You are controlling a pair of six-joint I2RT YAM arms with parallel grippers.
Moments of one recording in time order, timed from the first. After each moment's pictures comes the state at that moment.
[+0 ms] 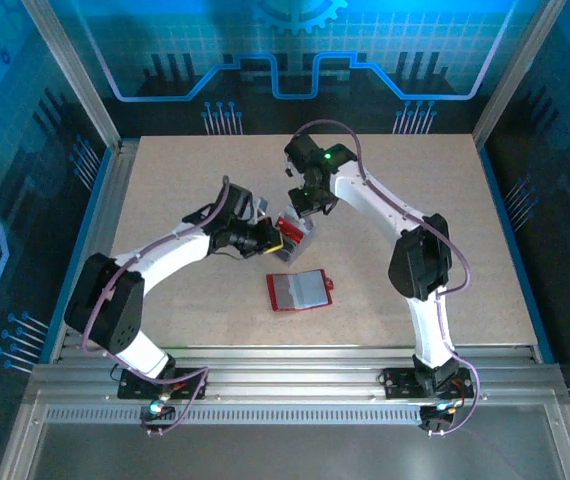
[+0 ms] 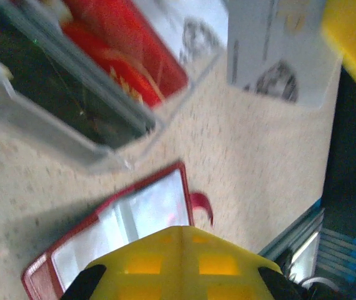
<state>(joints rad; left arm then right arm) -0.46 1.57 1.02 -0.36 0.51 -0.77 0.61 2.08 2.01 -1.18 0.07 0.18</state>
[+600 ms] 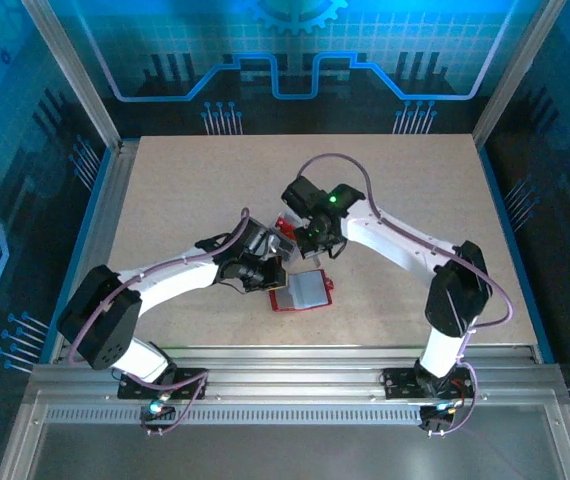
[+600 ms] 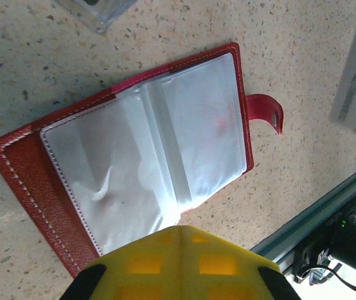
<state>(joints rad) -0.63 1.51 0.86 -0.39 0.41 -0.77 0.76 1.74 1.54 -1.10 0.12 0.40</state>
